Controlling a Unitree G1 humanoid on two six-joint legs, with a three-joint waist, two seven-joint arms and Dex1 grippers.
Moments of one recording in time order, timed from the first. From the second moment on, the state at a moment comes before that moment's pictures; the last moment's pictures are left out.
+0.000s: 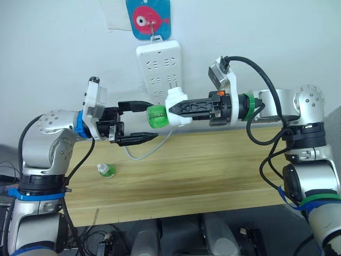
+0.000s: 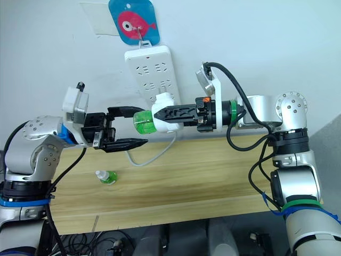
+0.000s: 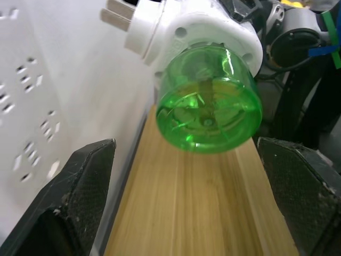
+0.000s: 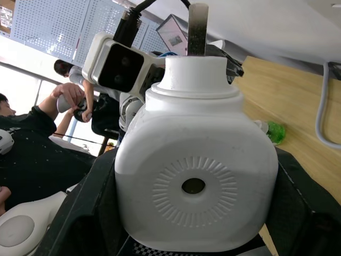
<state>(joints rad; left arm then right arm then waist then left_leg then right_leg) -0.56 0.76 0.13 -0.03 -0.64 0.38 -1.35 -1.08 -0.48 0.02 0.28 1.94 1.45 -0.13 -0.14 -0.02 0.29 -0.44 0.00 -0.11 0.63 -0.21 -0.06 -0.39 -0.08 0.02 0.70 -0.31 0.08</state>
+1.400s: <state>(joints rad) -0.49 0.76 0.12 -0.23 -0.51 0.25 -1.17 -0.96 -0.59 0.05 0.07 1.94 1.32 -0.12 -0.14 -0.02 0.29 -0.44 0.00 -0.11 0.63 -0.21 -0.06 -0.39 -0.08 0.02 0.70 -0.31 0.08</state>
